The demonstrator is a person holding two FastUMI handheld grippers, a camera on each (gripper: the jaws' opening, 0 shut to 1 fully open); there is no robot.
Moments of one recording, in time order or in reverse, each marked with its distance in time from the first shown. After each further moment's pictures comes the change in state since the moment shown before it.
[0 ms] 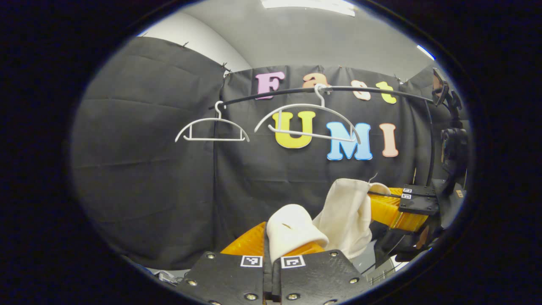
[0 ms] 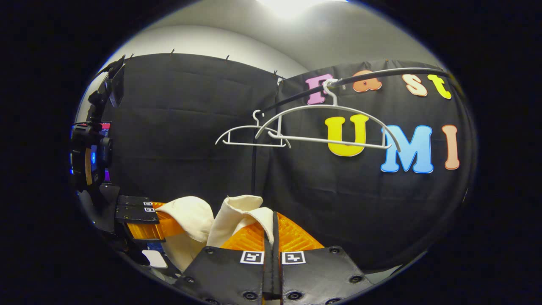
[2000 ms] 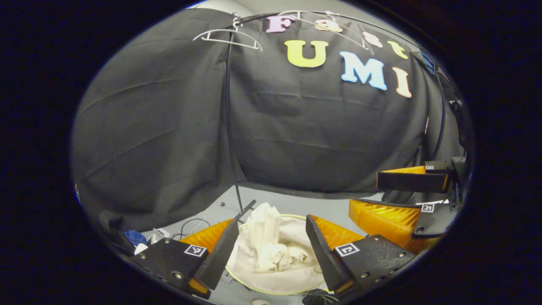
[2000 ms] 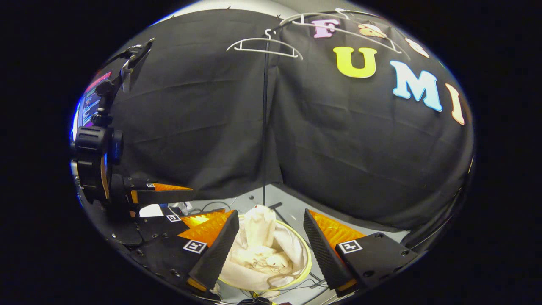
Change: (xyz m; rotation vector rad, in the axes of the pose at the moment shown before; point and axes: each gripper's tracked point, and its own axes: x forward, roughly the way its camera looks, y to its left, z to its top) left arm -0.011 0.025 -0.280 -0.021 0.368 0.035; right arm -0.009 0.047 -0.233 0.023 0.396 -0.017
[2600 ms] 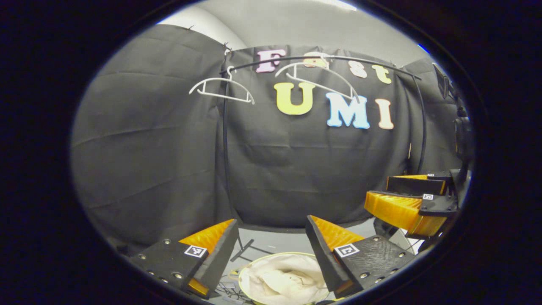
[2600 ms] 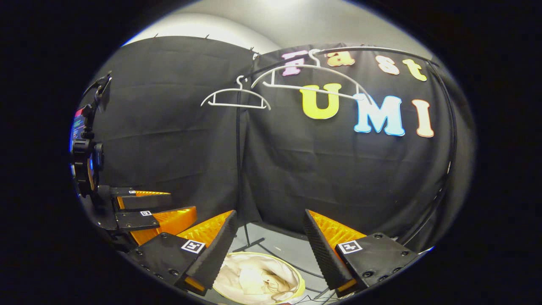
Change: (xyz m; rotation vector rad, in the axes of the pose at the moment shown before) left arm -0.083 0.027 0.156 0.056 -0.283 -0.078; right arm -0.079 -0.020 0.120 0.099 -0.262 -0.210
